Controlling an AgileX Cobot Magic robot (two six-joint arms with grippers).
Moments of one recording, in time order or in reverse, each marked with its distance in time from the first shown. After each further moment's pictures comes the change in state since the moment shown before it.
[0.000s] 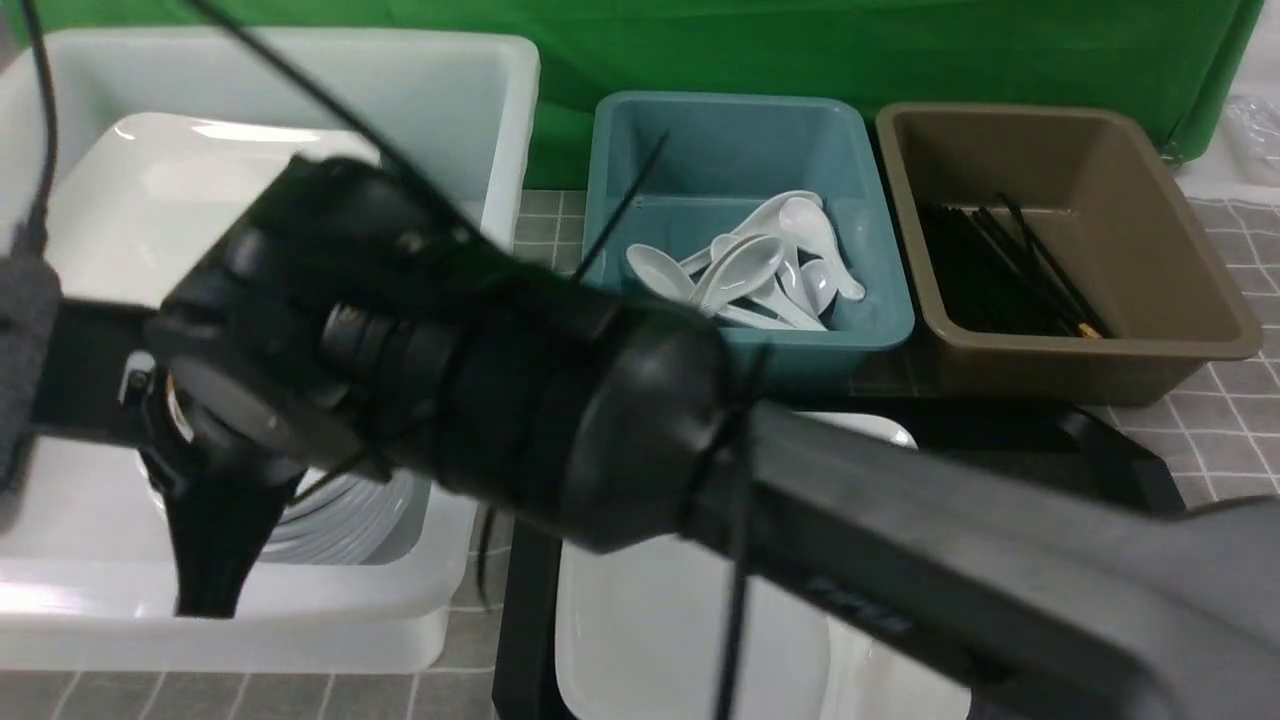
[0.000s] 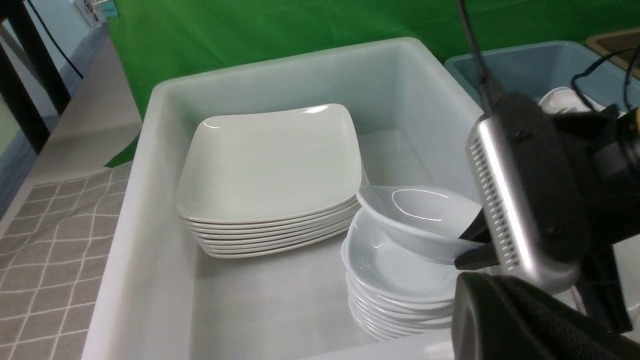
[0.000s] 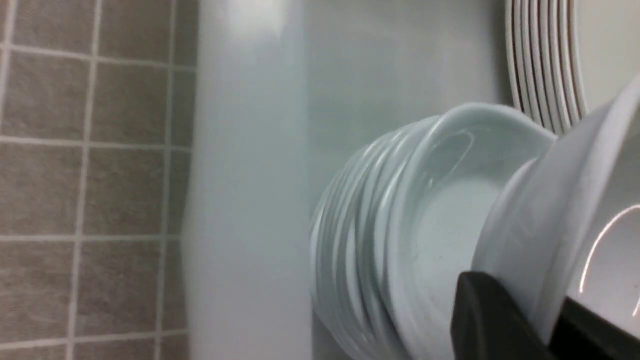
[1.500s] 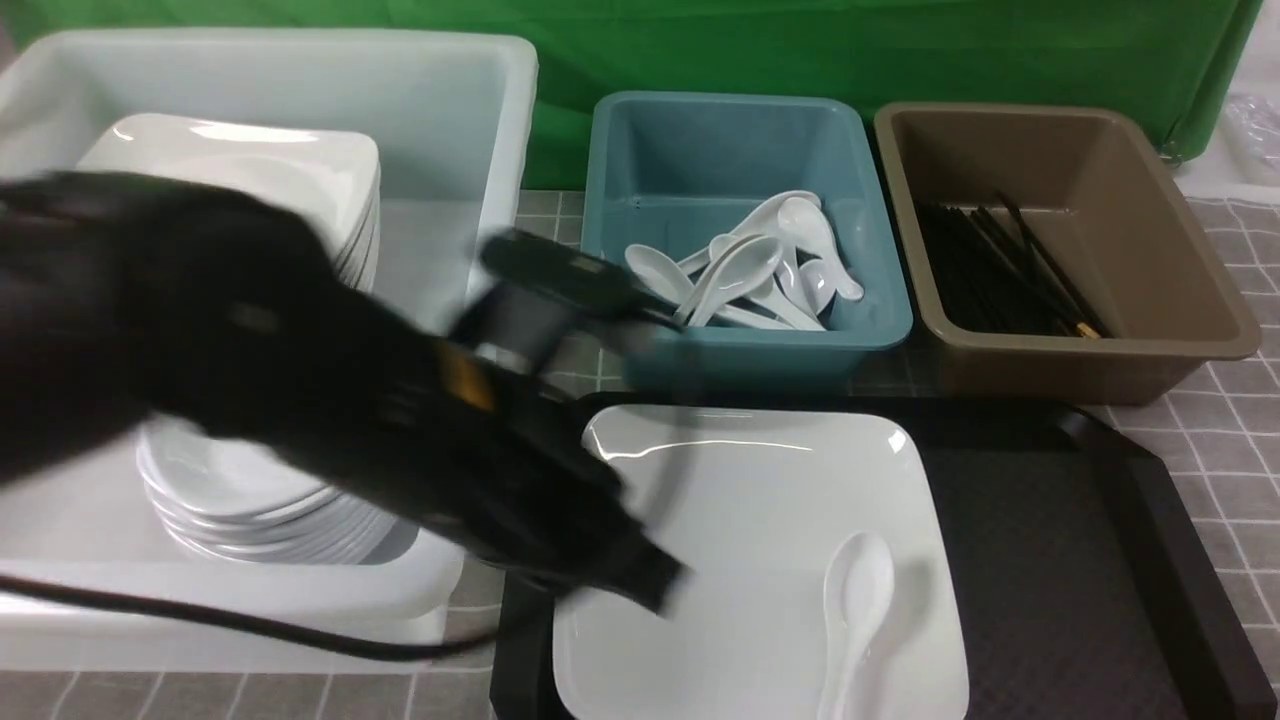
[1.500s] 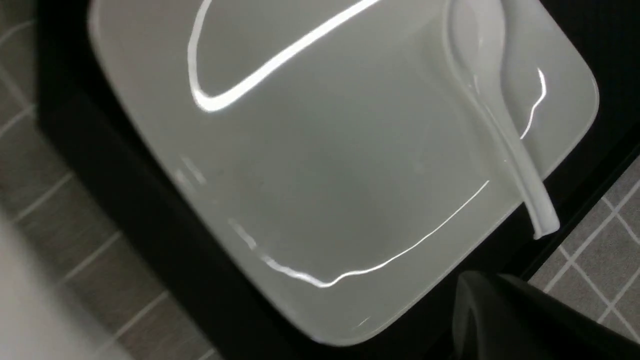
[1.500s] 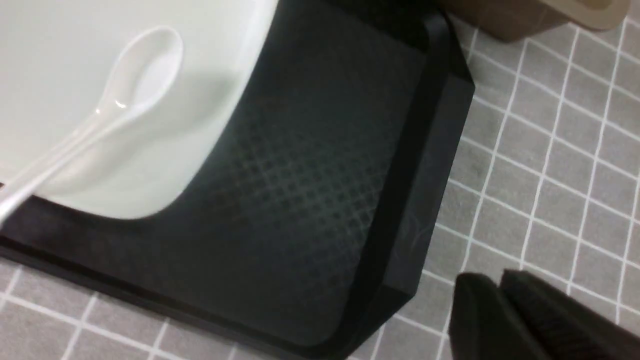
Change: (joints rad) right arm -0.609 -1.488 1.368 -0.123 0.190 0.610; left arm -0.489 1.282 -0.247 -0.412 -0.228 0.080
